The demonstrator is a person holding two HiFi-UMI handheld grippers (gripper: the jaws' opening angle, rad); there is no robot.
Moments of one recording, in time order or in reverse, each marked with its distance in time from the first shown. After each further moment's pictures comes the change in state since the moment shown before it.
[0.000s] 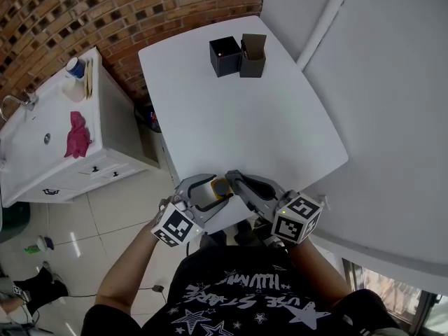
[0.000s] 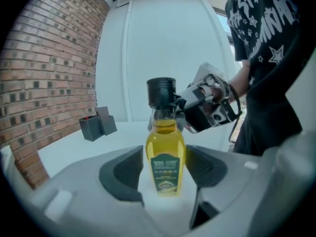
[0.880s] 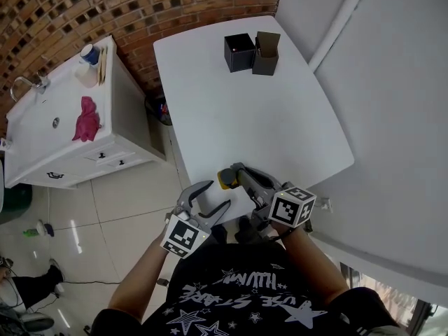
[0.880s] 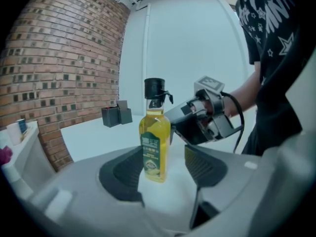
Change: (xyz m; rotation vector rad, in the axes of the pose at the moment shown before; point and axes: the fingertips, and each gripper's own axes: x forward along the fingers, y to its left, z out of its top) left arm -0.023 -0.018 -0.016 -0.168 -0.008 0.232; right arm 0.018 -0.032 -0.033 0.168 0.030 -0.026
